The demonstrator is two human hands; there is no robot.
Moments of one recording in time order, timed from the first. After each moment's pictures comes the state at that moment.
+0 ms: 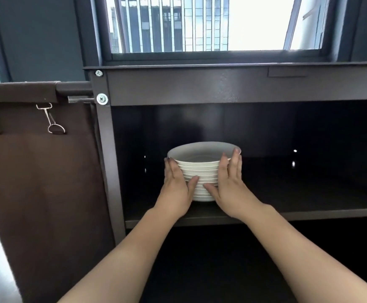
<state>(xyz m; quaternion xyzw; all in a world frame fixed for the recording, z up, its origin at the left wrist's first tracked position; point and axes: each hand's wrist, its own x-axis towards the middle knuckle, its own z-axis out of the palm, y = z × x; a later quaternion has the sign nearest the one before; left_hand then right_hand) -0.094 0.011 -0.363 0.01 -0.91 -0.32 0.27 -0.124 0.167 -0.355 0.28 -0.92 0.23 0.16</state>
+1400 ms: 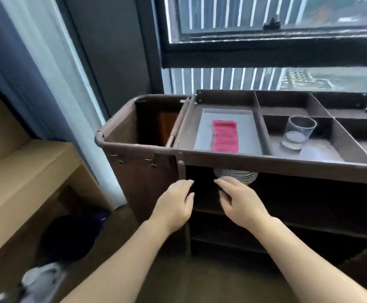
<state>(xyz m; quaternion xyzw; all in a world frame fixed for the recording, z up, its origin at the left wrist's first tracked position) 0.104 -0.041 -0.141 0.09 -0.96 -0.24 0.13 0.011 0.143 -0.132 0.39 -0.87 0.29 0.06</state>
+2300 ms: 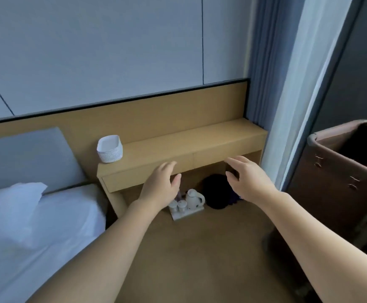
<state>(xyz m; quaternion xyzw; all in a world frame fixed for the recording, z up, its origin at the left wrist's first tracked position) 0.579 -0.061 -0.020 0.59 -0.75 -0.11 0.26 0.333 -0.037 -0.002 0.75 -0.60 0.27 -0.06</state>
